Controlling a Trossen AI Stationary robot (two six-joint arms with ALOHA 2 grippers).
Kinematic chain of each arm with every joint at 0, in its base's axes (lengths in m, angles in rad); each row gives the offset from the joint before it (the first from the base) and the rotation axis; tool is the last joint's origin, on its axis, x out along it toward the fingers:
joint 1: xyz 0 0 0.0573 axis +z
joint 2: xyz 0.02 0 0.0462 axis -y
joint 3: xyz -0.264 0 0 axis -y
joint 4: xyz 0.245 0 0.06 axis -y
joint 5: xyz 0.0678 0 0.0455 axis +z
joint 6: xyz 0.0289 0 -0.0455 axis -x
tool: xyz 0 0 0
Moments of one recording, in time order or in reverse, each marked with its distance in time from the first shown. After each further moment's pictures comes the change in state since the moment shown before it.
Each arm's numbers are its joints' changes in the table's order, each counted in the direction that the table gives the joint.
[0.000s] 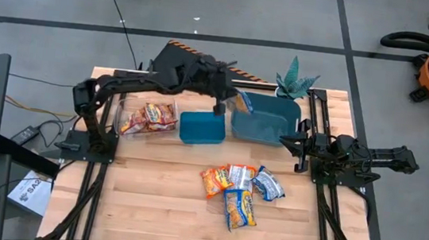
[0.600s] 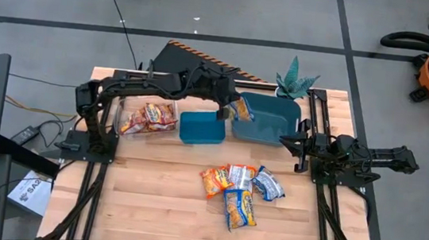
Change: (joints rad) left arm -0.037 -0.021 -0.003 0.037 0.063 -0.004; right arm 0.000 0.000 0.000 0.000 0.000 0.000
